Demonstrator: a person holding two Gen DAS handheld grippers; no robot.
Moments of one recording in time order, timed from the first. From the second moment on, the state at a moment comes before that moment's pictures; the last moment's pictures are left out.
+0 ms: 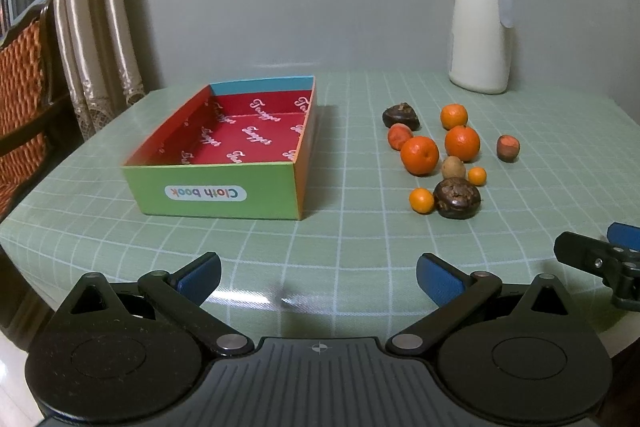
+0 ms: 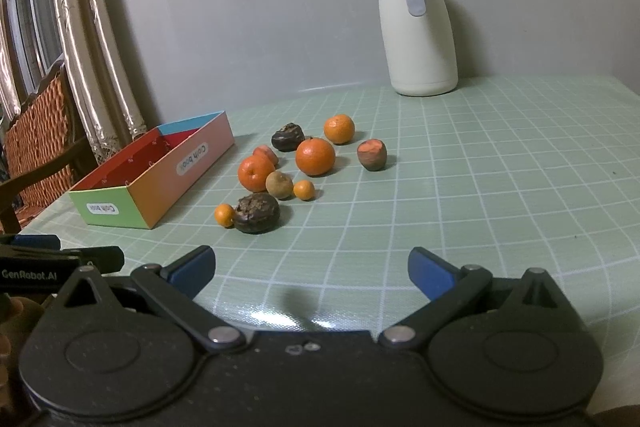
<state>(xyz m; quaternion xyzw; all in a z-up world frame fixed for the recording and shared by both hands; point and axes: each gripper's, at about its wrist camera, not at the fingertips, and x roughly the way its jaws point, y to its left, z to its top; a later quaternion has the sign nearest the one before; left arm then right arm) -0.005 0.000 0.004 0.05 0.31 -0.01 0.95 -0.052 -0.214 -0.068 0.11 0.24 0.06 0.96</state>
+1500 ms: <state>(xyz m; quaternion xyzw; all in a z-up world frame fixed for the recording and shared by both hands) -0.005 -0.015 0.007 0.10 0.28 -0.01 0.96 -0.054 -0.224 -0.057 0.13 0.23 0.06 0.96</state>
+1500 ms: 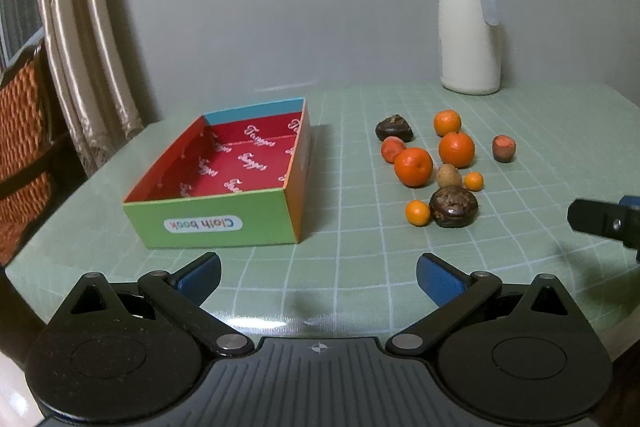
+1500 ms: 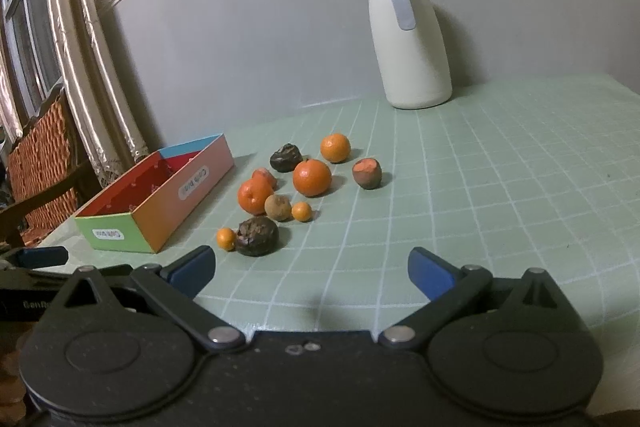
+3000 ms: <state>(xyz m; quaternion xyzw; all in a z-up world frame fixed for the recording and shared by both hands) 0.061 -0.119 -0.022 0.14 0.27 -0.13 0.95 -0.030 -0.295 -0.063 0.19 0.19 -0.02 0.96</state>
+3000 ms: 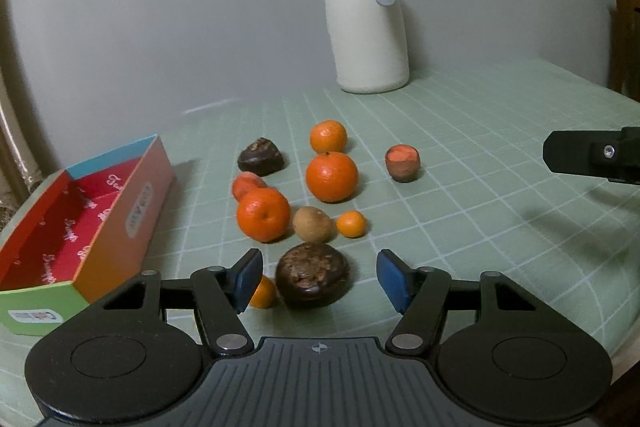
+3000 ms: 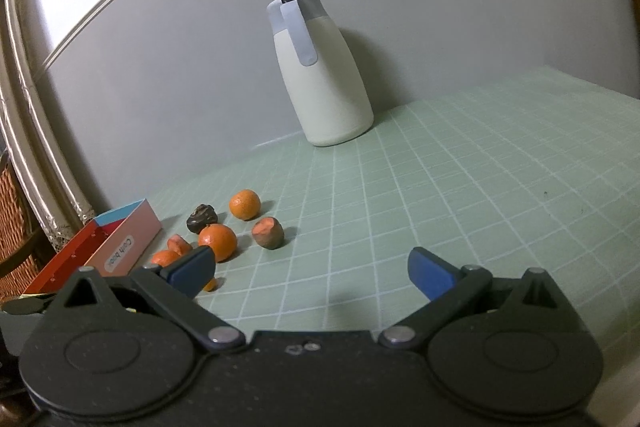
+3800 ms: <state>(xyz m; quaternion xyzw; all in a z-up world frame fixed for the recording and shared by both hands) 0.072 -0.126 -0.026 0.06 0.30 -0.10 0.95 -0.035 -0.304 -0.064 0.21 0.18 -0.02 0.96</state>
